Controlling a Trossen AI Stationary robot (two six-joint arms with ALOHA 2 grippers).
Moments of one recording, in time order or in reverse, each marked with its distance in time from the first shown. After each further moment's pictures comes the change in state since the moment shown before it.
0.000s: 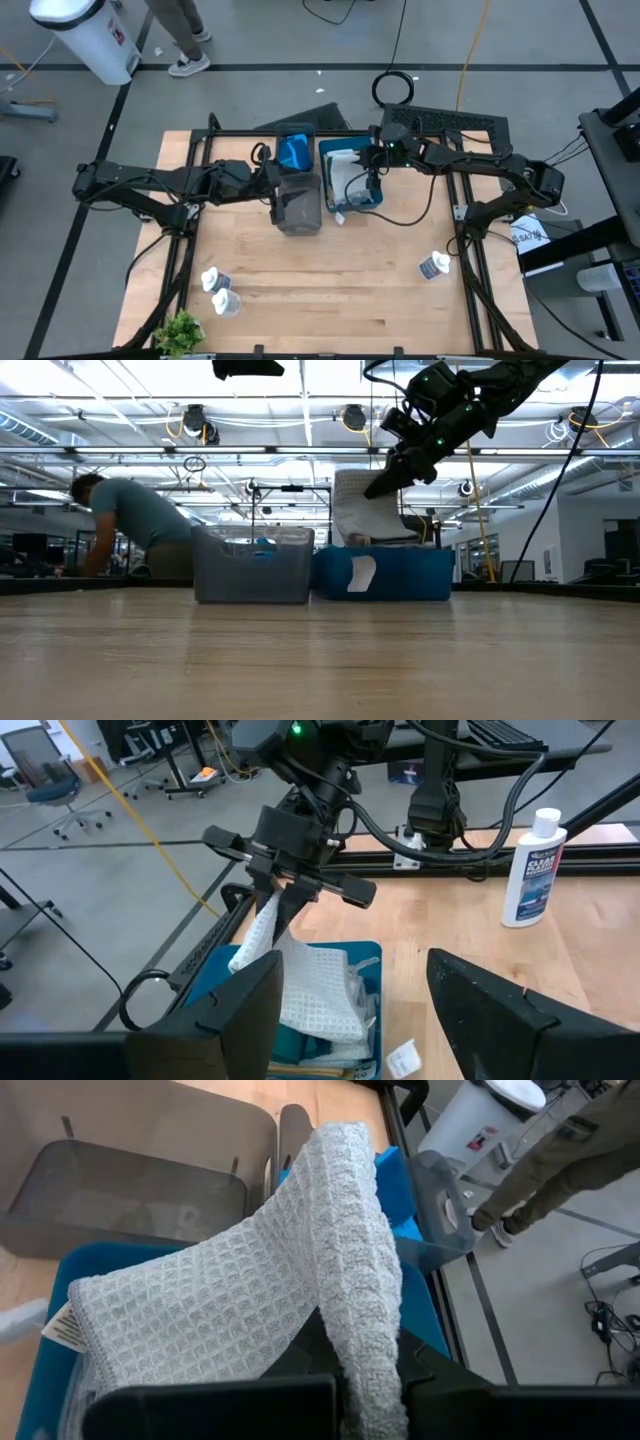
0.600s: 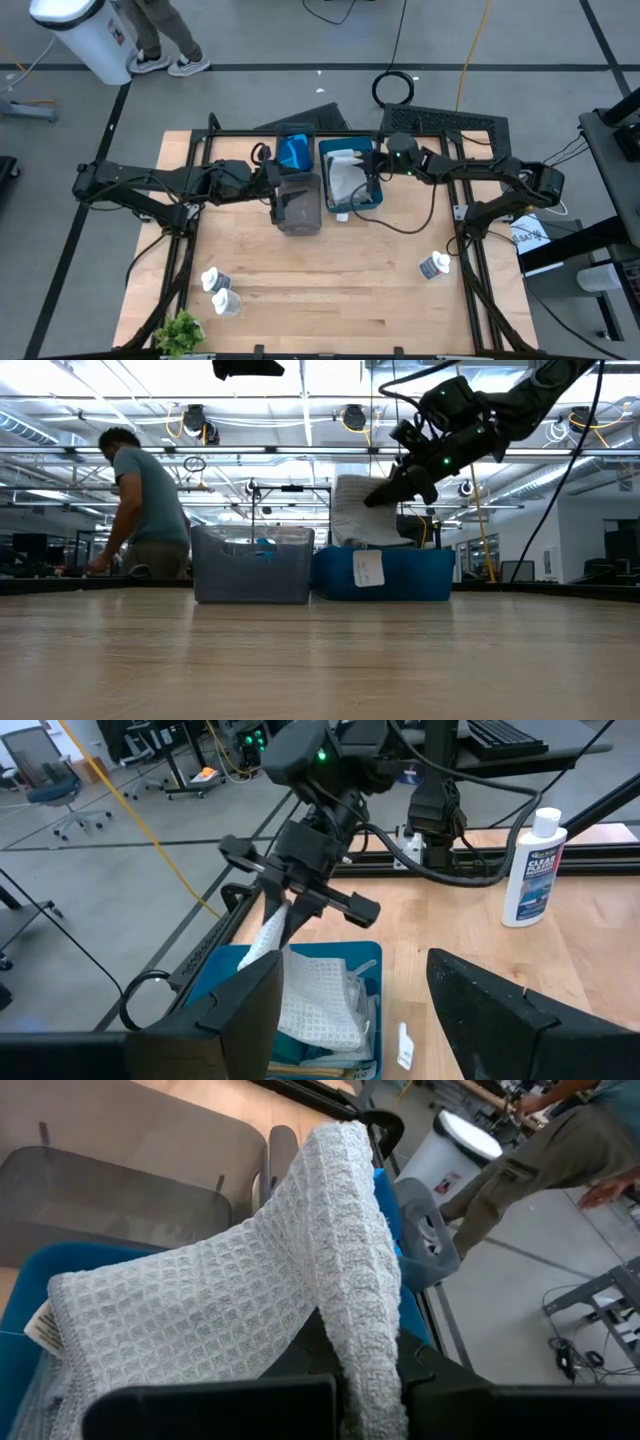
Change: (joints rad) left arm 0.000 0.000 0.000 0.000 0.000 0.002; right arm 0.000 0.000 -0.187 0.332 0.000 -0.027
